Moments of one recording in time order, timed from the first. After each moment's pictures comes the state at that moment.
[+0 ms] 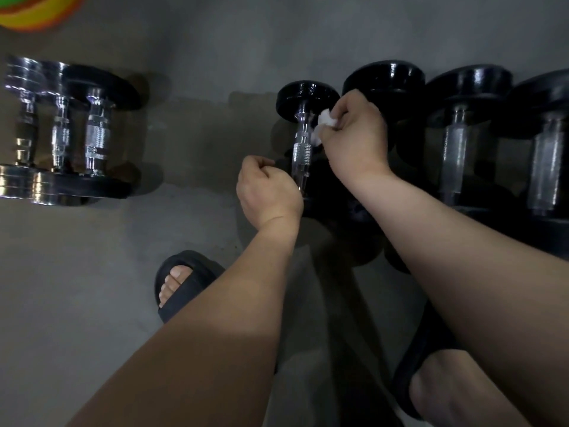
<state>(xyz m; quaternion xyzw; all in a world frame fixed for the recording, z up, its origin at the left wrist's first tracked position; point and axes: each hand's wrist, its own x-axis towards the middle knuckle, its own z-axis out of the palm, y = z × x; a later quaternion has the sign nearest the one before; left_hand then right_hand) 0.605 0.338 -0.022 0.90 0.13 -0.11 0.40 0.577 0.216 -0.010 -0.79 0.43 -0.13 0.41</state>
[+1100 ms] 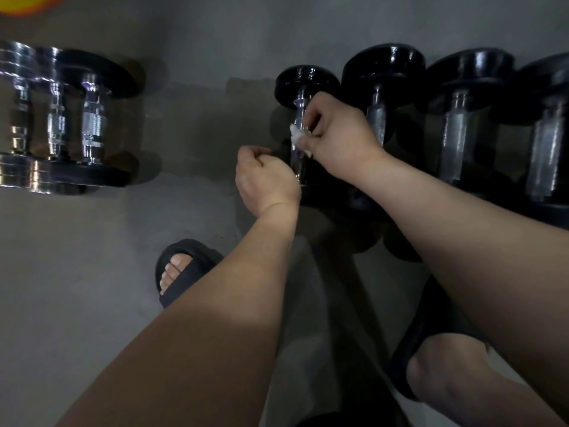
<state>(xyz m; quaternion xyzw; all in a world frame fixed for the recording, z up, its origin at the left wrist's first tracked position) 0.604 0.337 -0.018 0.87 0.18 -0.13 0.43 0.570 0.224 0.001 -0.84 0.32 0.02 0.44</state>
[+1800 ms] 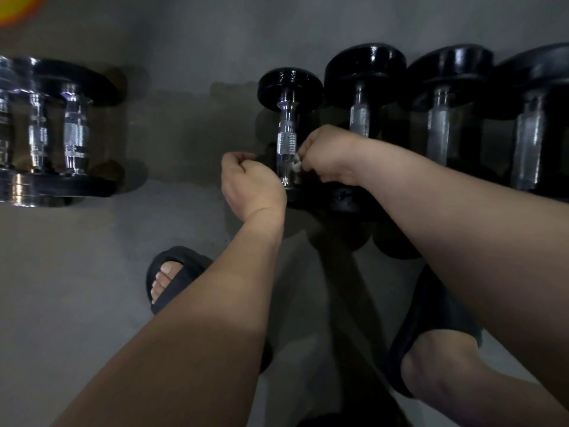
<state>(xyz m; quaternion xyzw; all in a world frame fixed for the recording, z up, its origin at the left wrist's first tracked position) 0.602 0.335 -0.022 0.87 0.20 -0.12 0.44 0.572 0.213 0.001 -0.70 0.41 0.28 0.51</state>
